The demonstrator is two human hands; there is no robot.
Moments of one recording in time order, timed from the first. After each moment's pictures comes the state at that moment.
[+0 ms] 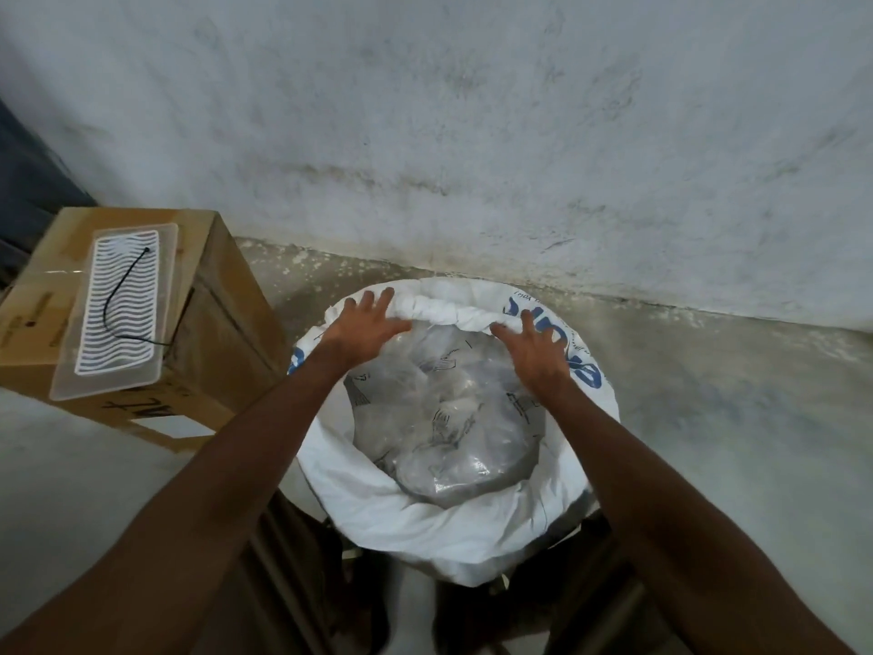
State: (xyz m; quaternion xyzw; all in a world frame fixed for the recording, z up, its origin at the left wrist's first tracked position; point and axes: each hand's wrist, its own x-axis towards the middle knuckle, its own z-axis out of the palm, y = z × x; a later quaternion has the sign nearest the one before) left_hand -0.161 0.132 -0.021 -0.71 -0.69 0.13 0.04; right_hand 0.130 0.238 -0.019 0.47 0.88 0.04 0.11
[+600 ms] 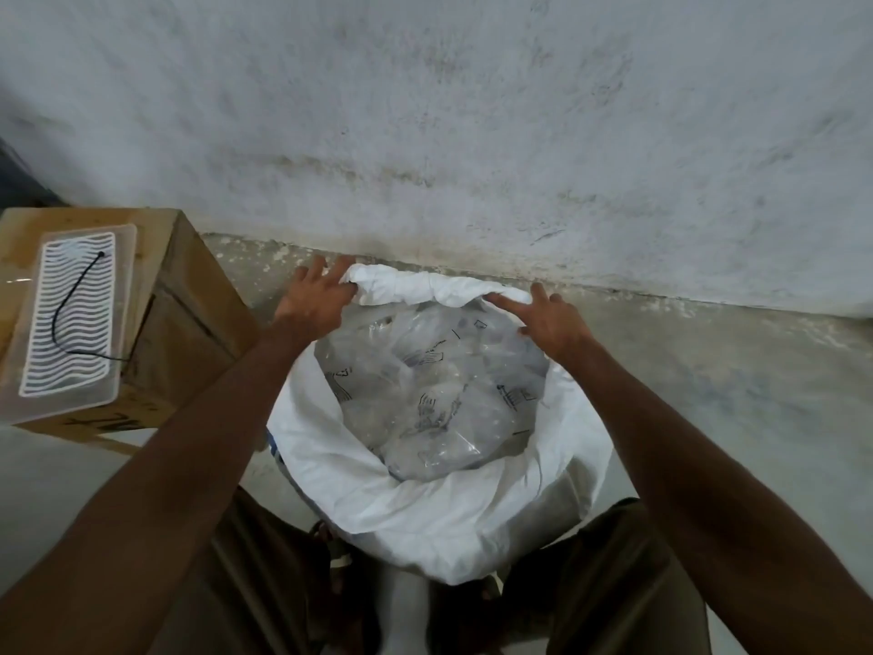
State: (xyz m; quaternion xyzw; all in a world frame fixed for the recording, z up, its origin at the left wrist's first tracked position) left_hand -0.208 0.156 -0.006 -0.68 -0.72 0.07 0.14; right_hand 0.151 0.304 0.008 0.38 0.92 0.07 0.09
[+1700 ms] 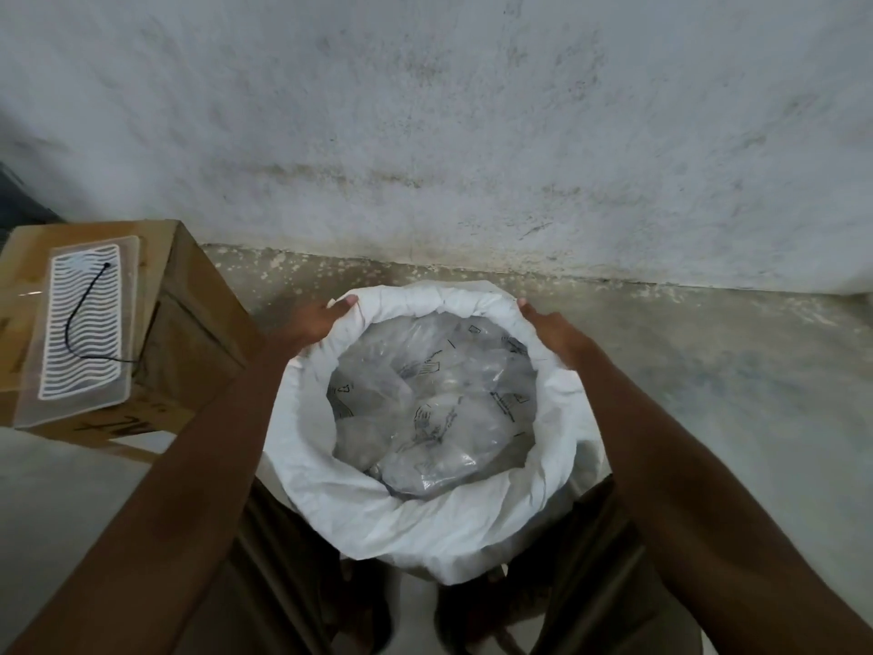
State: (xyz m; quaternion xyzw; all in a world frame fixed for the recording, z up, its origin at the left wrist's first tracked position) left_hand -0.188 0.137 -0.003 -0.34 -0.84 -0.21 -0.38; right_hand 0.179 0.284 0.005 0.66 0.61 -0.44 -0.02
